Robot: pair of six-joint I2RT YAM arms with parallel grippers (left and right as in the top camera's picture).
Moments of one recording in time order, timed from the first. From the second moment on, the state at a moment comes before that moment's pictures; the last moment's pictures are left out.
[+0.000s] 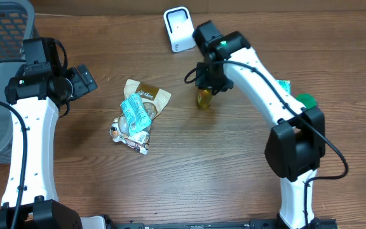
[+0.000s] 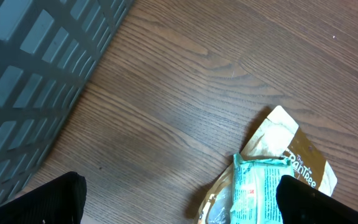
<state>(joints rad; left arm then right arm) 0.17 1.54 1.41 -0.95 -0.07 -0.36 0.45 2.13 1.97 -1.22 -0.01 0.54</state>
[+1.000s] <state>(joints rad) 0.17 1.54 1.41 -0.95 -0.07 -0.36 0.10 1.53 1.99 -1.59 -0.84 0.08</state>
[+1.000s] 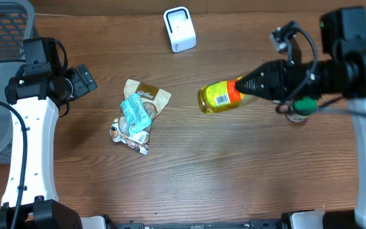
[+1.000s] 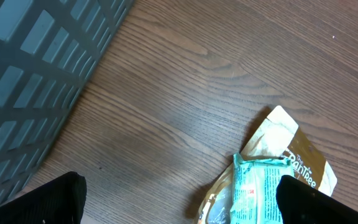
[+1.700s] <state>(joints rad) 0.17 1.54 1.41 -0.95 -0.07 -0.36 0.14 1.39 1.44 -1.41 -0.96 0.06</state>
